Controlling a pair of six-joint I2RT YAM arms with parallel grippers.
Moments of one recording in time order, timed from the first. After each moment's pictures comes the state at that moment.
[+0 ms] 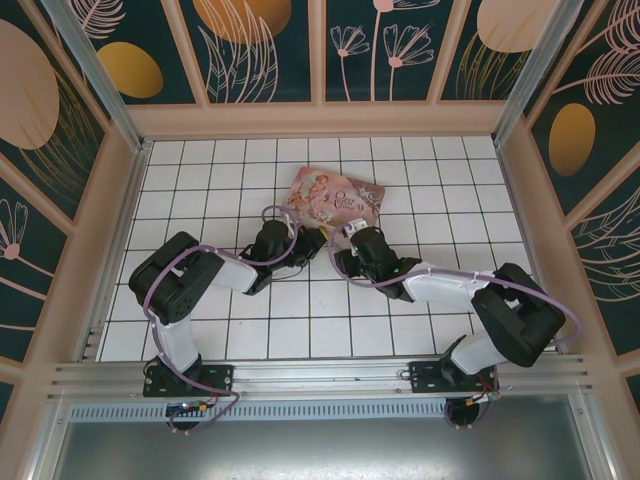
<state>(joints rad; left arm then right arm) -0.66 1.85 0.67 0.82 0.31 -1.34 0.79 1.46 0.62 0.12 0.16 0.26</state>
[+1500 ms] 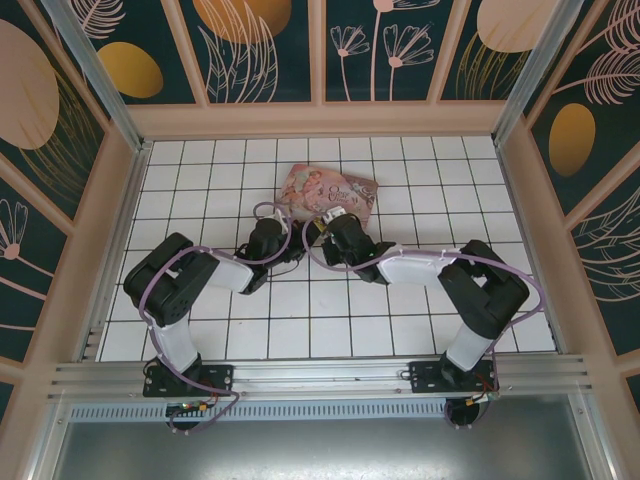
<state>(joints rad) -0.64 1.82 0.65 0.88 0.25 -1.34 0.80 1.68 0.85 0.10 0.20 0.23</state>
